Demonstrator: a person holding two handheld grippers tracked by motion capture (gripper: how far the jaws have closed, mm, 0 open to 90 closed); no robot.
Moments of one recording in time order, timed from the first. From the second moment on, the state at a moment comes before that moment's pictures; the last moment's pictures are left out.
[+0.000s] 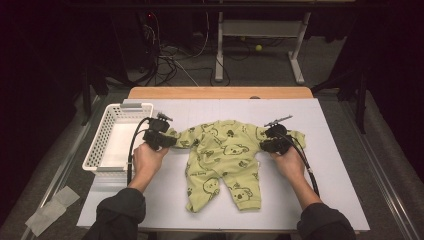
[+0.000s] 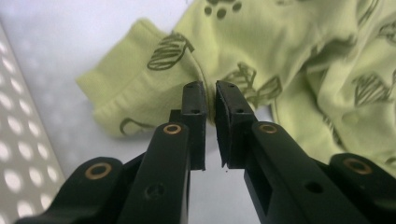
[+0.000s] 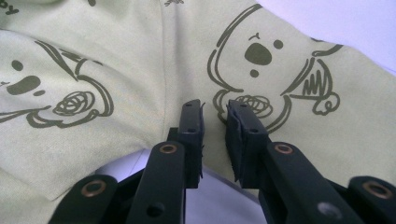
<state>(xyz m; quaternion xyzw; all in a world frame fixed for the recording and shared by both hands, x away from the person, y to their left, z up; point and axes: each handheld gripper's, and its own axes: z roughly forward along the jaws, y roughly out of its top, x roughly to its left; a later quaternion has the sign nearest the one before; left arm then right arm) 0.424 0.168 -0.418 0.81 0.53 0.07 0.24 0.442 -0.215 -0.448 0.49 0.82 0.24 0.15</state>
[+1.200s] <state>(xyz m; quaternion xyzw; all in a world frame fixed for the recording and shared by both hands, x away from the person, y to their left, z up) 0.517 0.134 -0.418 0.83 0.55 0.07 0.10 0.441 -0.218 -0.449 0.50 0.82 0.25 0.14</state>
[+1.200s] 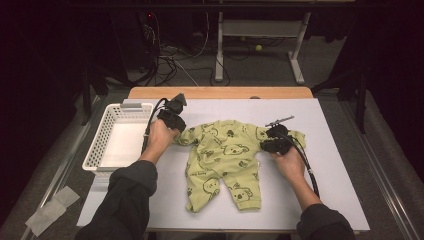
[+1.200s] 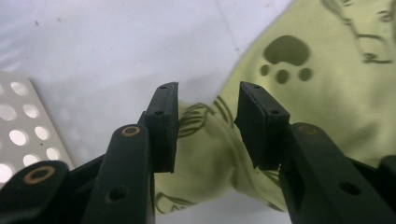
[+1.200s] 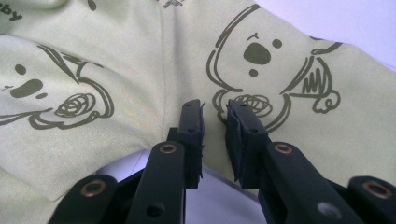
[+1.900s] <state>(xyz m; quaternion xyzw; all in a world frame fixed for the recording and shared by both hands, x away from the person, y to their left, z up) 0.492 0.144 -0.387 0.85 0.51 0.07 0.14 0.441 -0.216 -0.449 0.50 0.82 0.25 0.15</state>
